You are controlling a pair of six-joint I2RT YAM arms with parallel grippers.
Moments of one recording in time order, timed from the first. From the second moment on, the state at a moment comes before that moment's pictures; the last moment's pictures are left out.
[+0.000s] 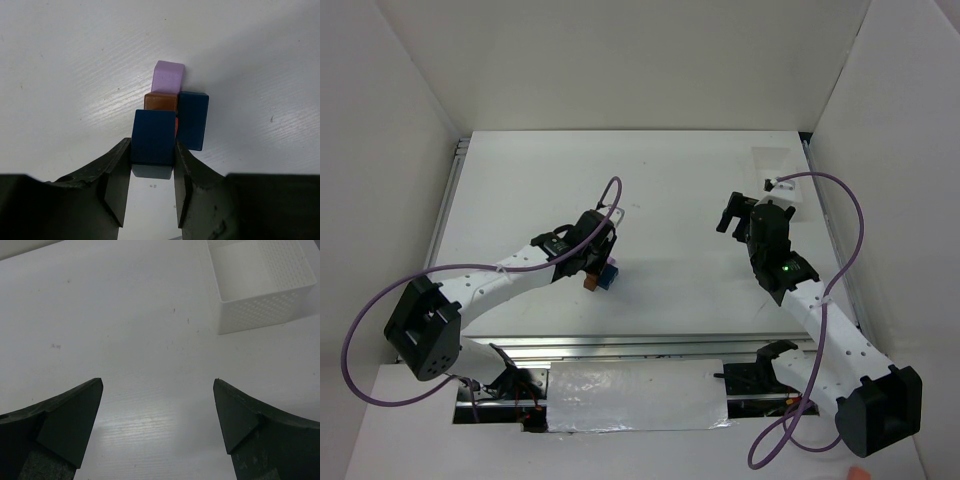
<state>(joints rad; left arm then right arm) -0.72 1.42 0.98 -0.48 -0.28 -0.19 0.32 0.93 0.70 -0.12 0.40 0.37</state>
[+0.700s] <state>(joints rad) -0.72 1.30 0.95 -0.44 -0.23 -0.14 0.32 0.93 0.70 -0.12 0.39 0.36</state>
